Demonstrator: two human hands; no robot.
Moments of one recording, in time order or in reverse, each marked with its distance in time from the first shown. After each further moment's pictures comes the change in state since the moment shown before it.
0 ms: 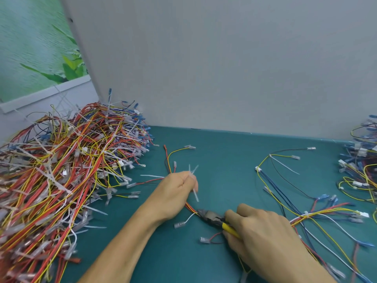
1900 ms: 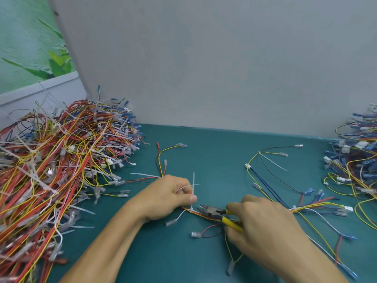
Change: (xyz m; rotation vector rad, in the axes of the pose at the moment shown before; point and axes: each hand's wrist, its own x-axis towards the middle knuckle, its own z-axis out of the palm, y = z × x) left_hand -0.001 0.003 -0.007 0.152 -0.278 -0.034; right_hand -0.006 0.013 -0.015 0.042 -0.122 0.132
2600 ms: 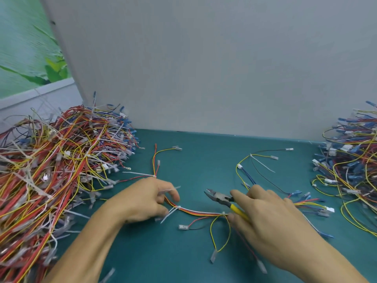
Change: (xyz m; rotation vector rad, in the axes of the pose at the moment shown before) left_hand -0.013 -0.005 -0.022 0.210 -0.067 -0.036; right_hand -0.010 0.019 -0.017 0.011 0.052 0.005
